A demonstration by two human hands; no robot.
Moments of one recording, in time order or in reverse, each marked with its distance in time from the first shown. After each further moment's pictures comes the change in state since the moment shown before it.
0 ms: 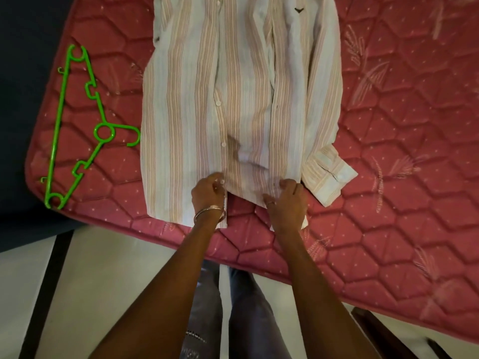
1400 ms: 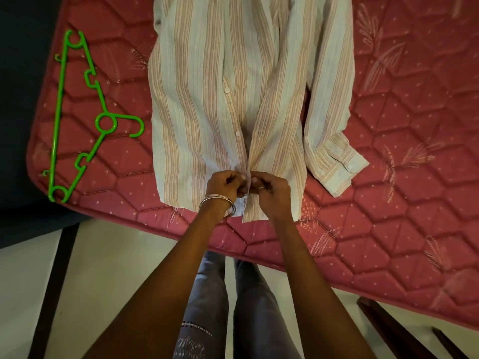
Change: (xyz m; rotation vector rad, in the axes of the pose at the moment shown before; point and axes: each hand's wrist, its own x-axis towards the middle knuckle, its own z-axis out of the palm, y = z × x) left_hand -0.003 0.013 -0.007 -0.330 -0.344 -0.192; right_hand -0.008 -0.027 0.022 0.637 -0.199 -0.174
